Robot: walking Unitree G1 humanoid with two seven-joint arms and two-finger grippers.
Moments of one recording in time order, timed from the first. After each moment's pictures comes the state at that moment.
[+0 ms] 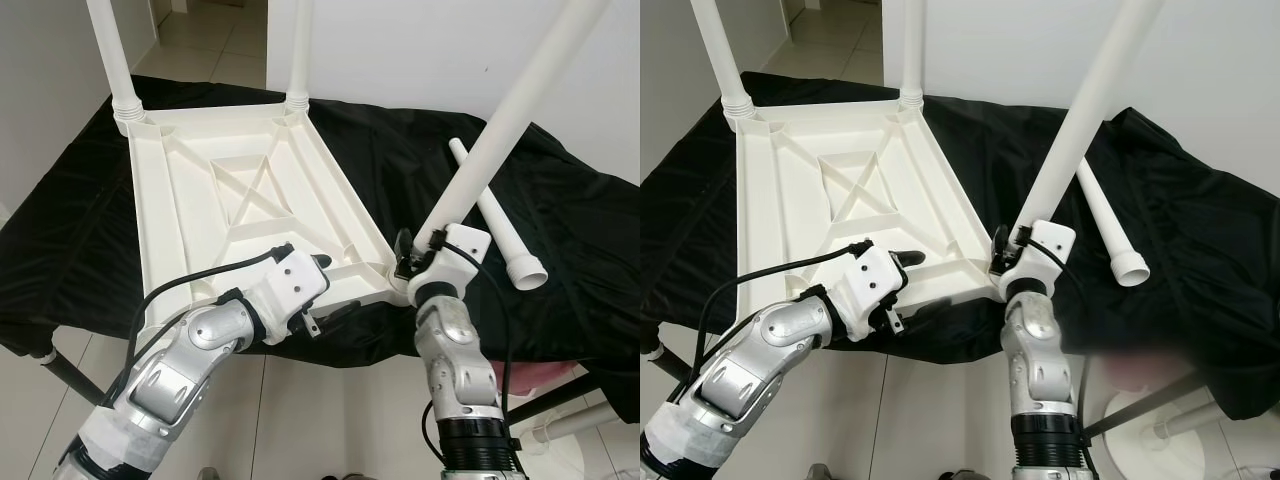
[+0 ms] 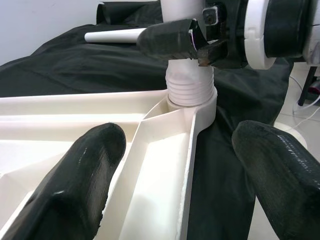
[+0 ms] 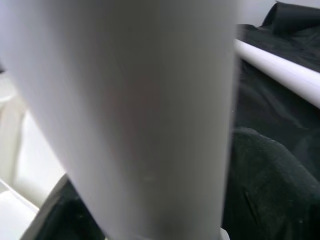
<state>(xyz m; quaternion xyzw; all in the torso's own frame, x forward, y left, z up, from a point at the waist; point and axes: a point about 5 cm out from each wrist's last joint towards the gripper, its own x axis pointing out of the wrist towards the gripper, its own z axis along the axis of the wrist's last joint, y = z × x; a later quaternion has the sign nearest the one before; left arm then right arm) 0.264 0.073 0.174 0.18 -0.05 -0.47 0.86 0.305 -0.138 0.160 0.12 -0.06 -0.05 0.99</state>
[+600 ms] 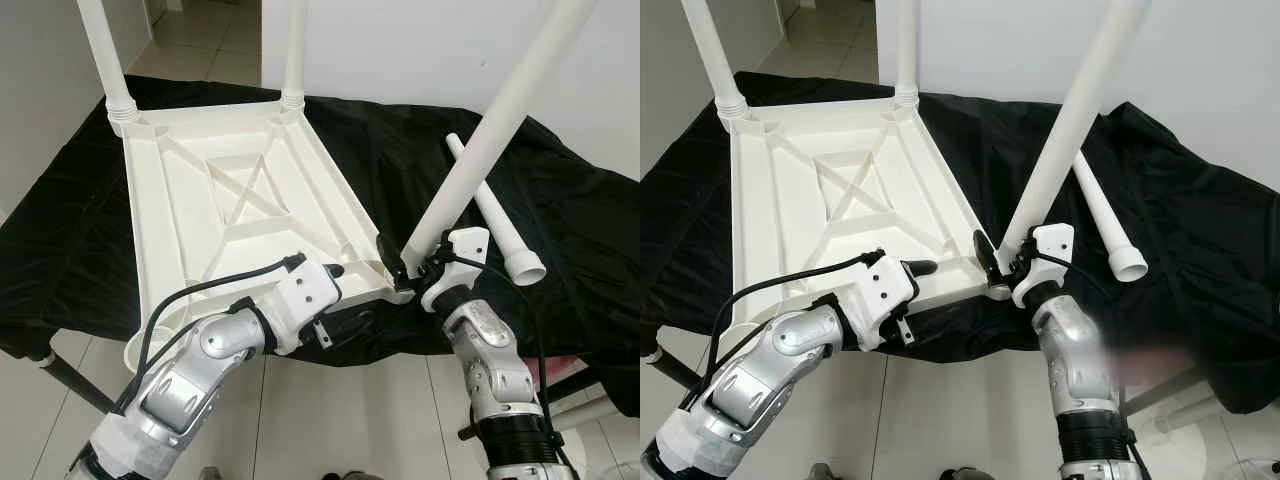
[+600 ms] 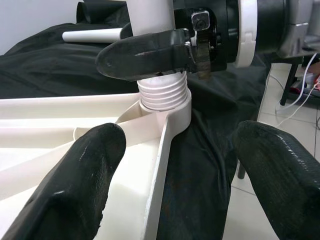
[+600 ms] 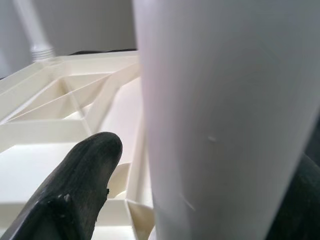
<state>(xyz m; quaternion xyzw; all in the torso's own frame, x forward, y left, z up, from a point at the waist) 0.255 0.059 0.169 0.17 -0.05 -0.49 0.85 0.310 -0.158 0.155 0.03 -0.09 0.20 0.98</state>
